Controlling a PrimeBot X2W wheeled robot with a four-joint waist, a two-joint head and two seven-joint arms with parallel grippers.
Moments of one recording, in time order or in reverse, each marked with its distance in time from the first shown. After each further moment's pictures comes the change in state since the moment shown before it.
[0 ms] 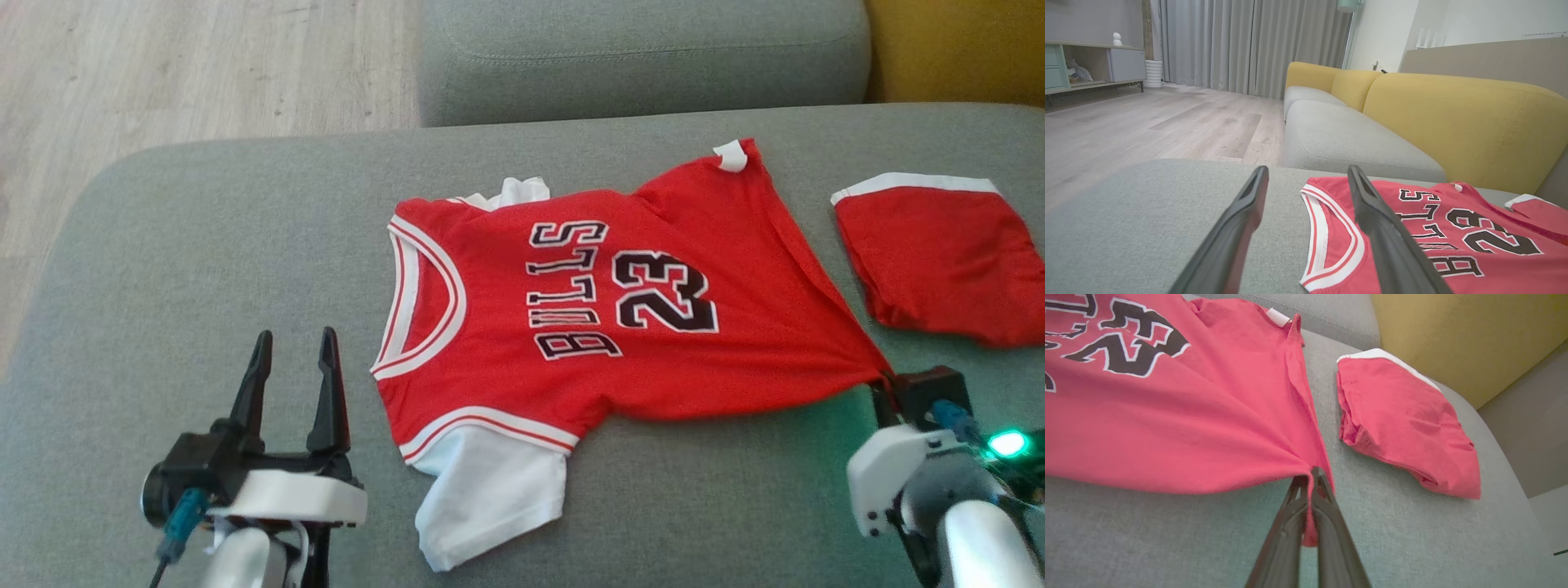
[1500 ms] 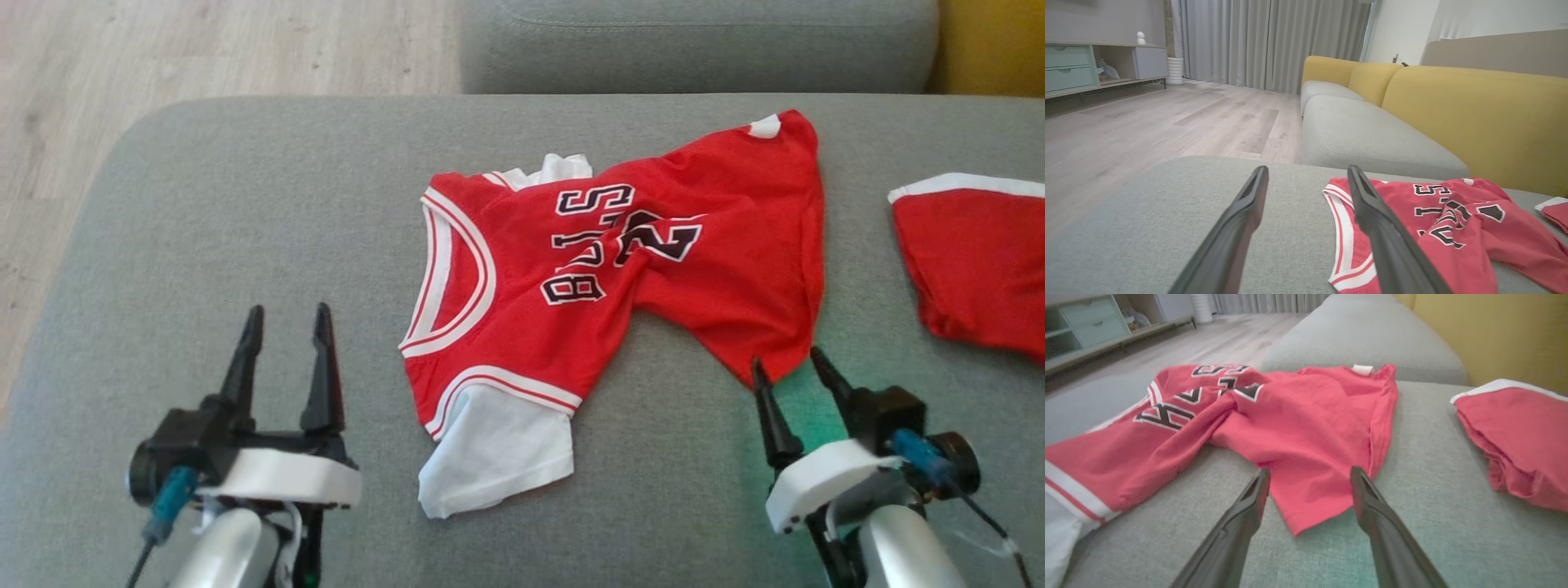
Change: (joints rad) left arm -0.048 0.207 -0.270 -0.119 -0.250 0.227 0.003; right arm -0.034 0.053 0.146 0.136 0.270 0.000 -0.326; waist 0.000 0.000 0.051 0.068
